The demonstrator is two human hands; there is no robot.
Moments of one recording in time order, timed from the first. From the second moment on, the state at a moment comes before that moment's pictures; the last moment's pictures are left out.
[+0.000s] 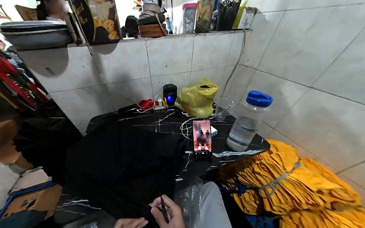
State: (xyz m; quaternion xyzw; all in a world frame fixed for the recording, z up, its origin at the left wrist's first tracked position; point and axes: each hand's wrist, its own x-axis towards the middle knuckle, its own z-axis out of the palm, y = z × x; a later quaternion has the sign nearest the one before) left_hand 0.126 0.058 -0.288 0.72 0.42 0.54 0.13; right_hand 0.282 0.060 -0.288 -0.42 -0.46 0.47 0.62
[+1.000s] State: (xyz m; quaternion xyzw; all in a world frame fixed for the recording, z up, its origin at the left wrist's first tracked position) left_hand 0.125 0.070 -0.293 0.71 0.46 0.50 0.19; right_hand 0.288 0.060 -0.291 -0.43 -0.51 0.48 0.57
